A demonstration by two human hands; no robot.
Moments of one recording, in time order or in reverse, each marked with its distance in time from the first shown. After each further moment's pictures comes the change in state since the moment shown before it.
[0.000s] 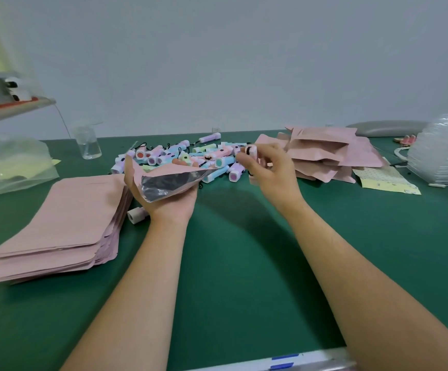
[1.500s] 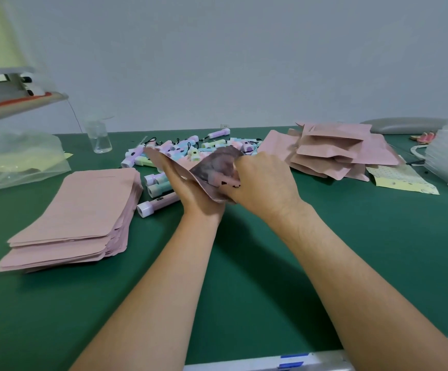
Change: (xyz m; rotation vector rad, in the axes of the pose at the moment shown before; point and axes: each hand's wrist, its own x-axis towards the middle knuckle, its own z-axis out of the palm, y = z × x) left_hand -0.006 -0.036 0.000 0.385 -0.751 -0.100; right_hand -0.026 -0.054 0.028 -0.990 -0.189 -0.285
